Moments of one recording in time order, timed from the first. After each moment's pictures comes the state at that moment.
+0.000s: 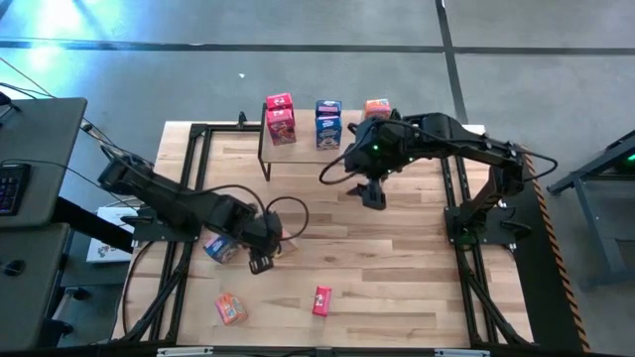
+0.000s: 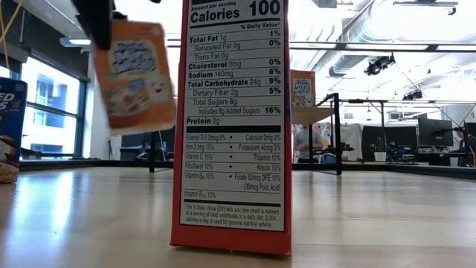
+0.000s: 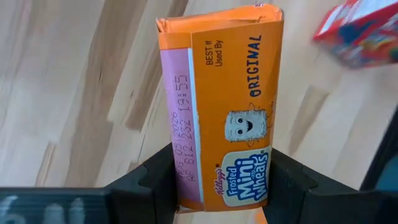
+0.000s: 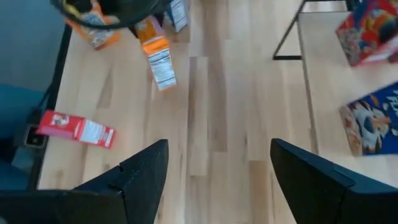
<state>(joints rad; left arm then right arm) -0.36 1.48 1.27 -1.08 -0.10 -0.70 -0.04 1.68 2.09 -1.32 -0.09 -0.05</state>
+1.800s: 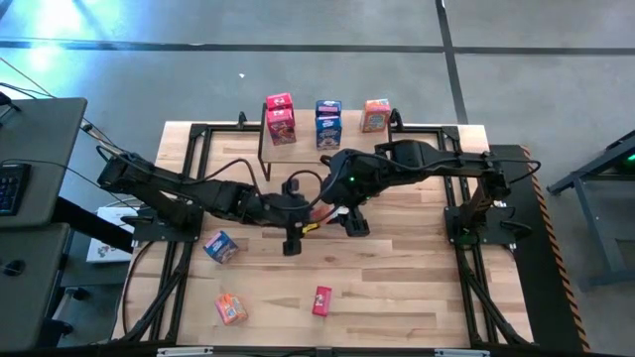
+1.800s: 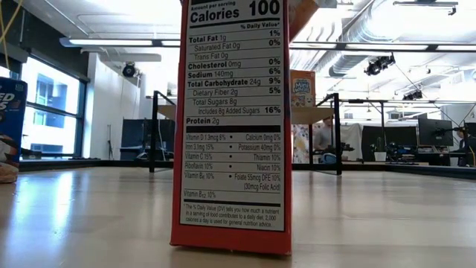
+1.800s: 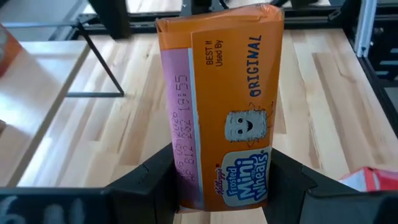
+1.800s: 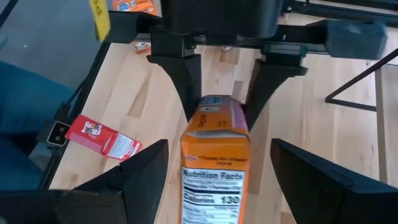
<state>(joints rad) -0.24 1.47 1.27 -0.43 -0.31 -0.11 0.08 1.80 2.09 -1.16 -0.13 -0.11</state>
